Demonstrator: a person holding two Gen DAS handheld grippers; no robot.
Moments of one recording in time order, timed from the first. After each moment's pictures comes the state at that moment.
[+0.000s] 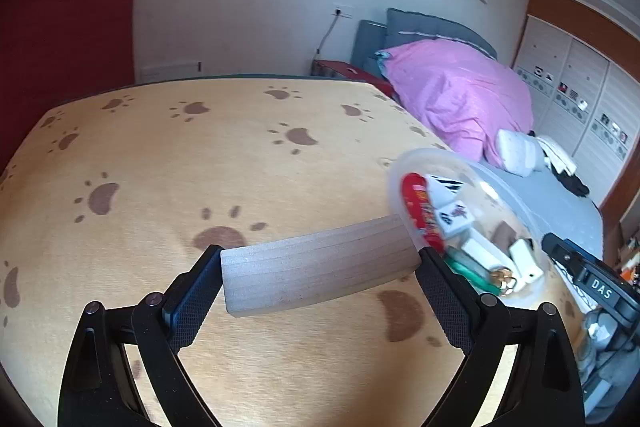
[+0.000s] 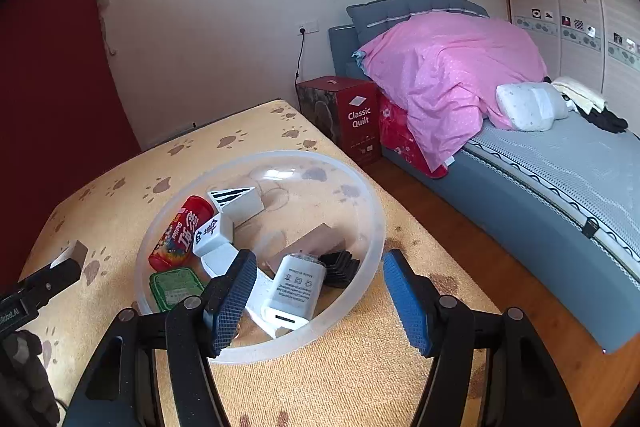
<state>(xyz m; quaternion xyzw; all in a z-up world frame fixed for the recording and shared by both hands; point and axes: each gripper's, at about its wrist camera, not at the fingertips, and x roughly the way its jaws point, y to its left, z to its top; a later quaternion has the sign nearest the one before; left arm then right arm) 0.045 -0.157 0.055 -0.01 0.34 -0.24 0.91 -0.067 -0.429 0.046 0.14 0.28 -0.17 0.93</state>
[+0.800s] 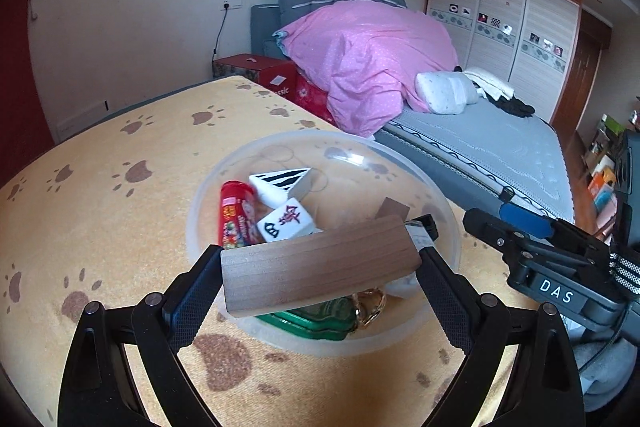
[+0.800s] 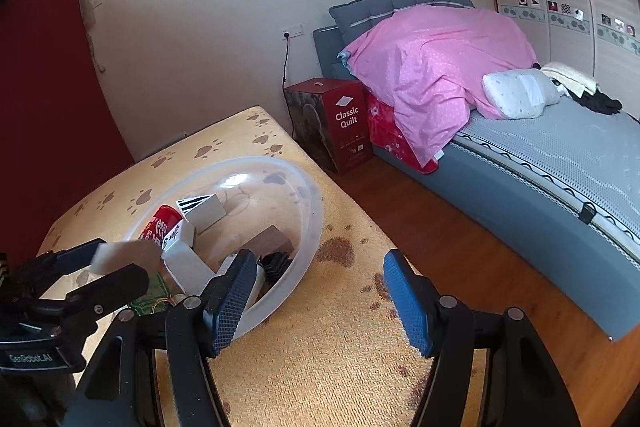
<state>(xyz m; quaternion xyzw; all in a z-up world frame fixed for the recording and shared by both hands) 0.012 -0.298 0.065 0.10 0.33 -0.38 0.86 -0.083 -0.466 0.037 0.17 0.28 -0.17 0.93</state>
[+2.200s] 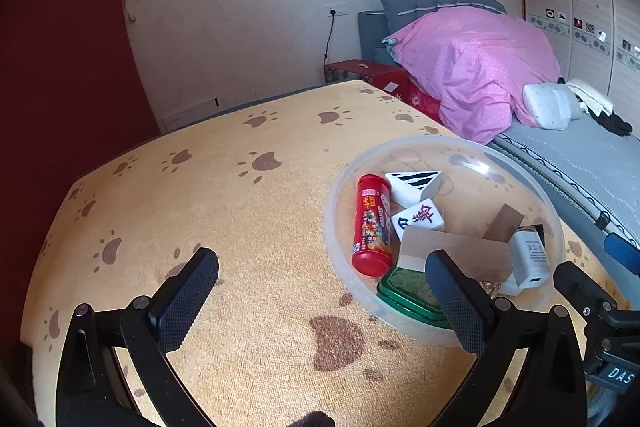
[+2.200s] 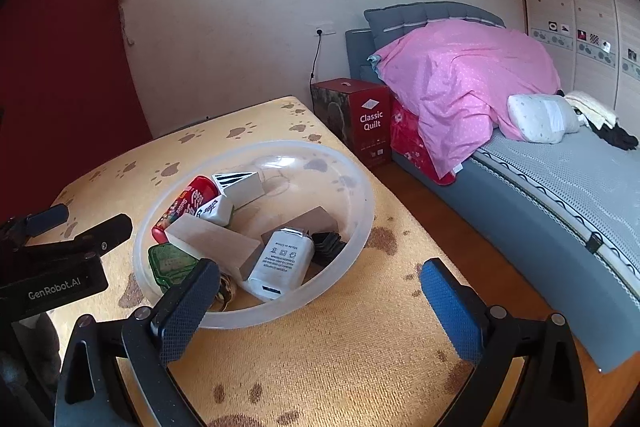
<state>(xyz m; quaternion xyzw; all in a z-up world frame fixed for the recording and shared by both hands) 0.012 -0.258 0.066 0.12 0.30 -0.16 0.93 -0.083 -0.428 0.038 0.11 0.28 -0.13 0.94</state>
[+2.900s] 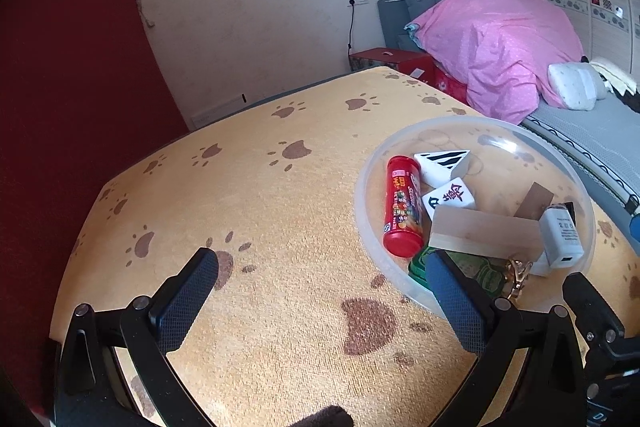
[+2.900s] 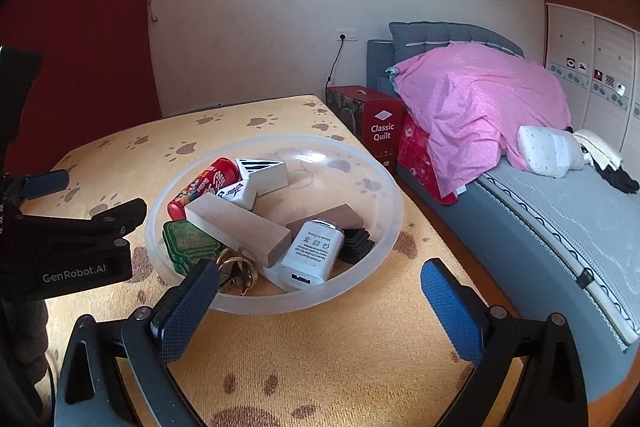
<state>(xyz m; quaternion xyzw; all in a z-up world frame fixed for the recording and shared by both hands) 0.007 -0.261 0.061 0.16 0.30 -0.11 0.93 -0.081 -0.404 0.037 0.05 0.29 -0.12 0.95</state>
